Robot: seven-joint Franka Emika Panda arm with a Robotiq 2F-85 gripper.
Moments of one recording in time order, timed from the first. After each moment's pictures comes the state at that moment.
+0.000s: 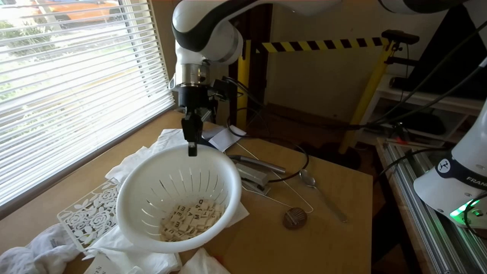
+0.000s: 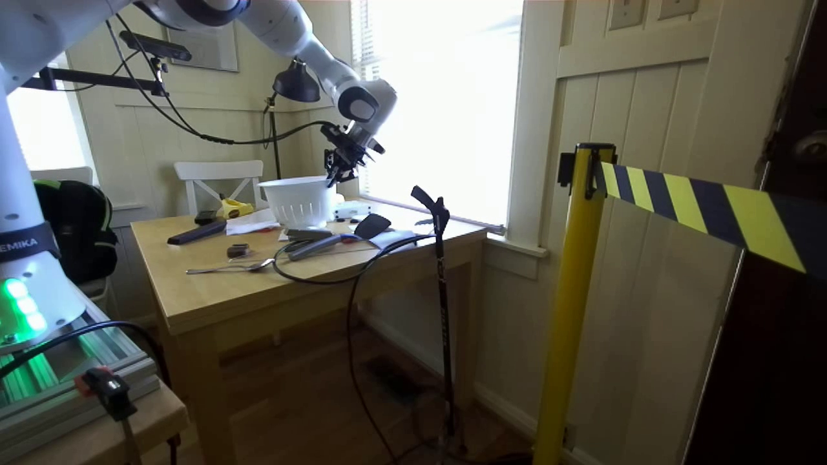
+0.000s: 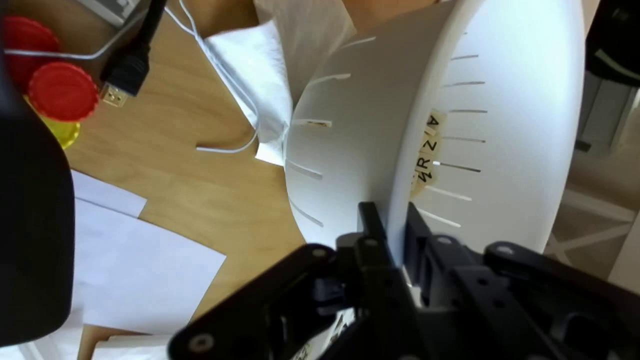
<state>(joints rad) -0.12 0.82 0.15 -1.30 0.54 1.88 -0.46</state>
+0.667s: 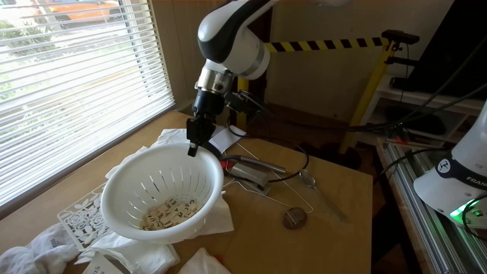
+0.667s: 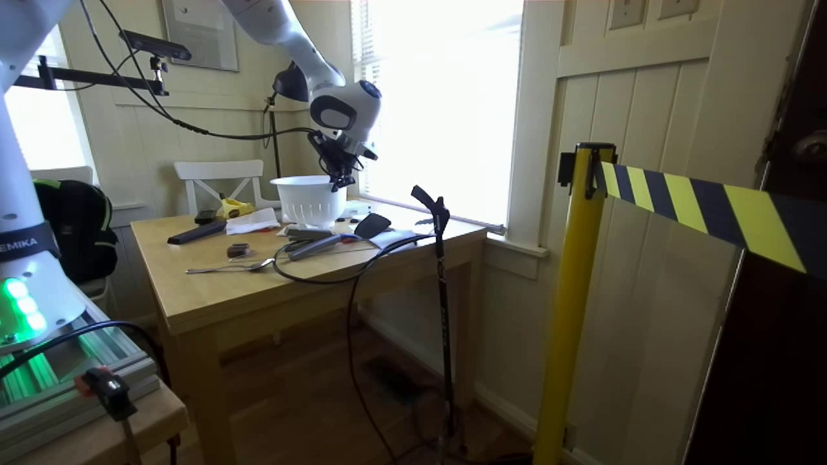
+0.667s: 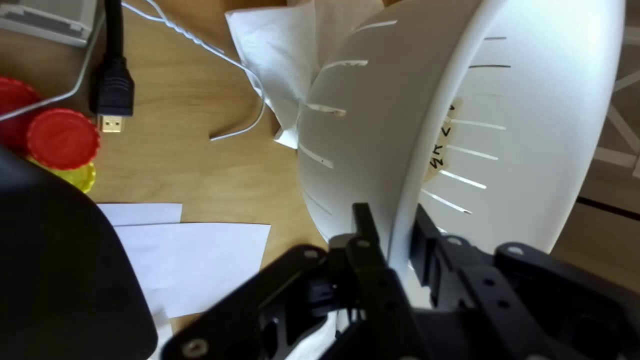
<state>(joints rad) -0.15 0.63 0.17 -1.69 0.79 2.31 -0.45</state>
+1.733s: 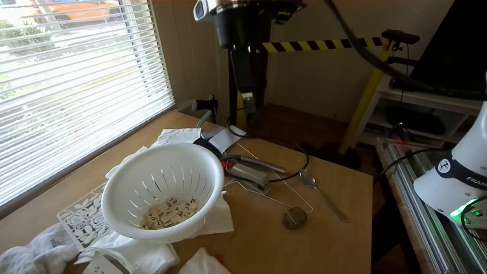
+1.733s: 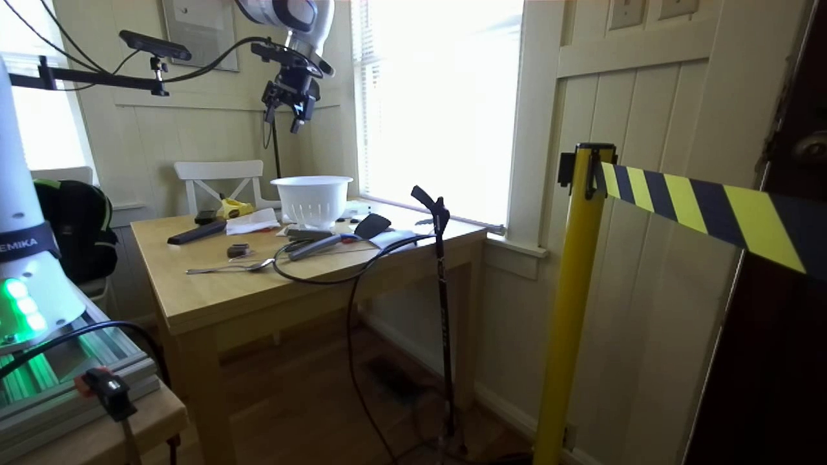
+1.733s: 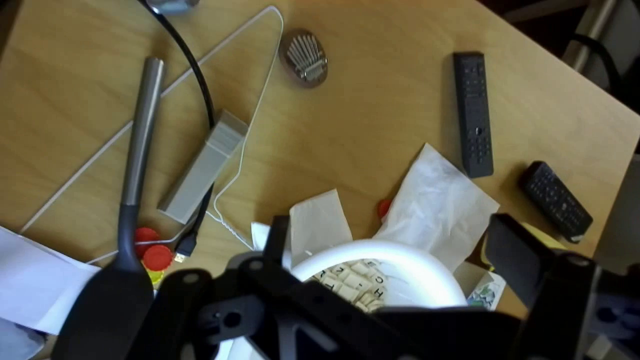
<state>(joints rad) 0.01 0.20 0.12 -1.75 0.23 1.72 -0.12</state>
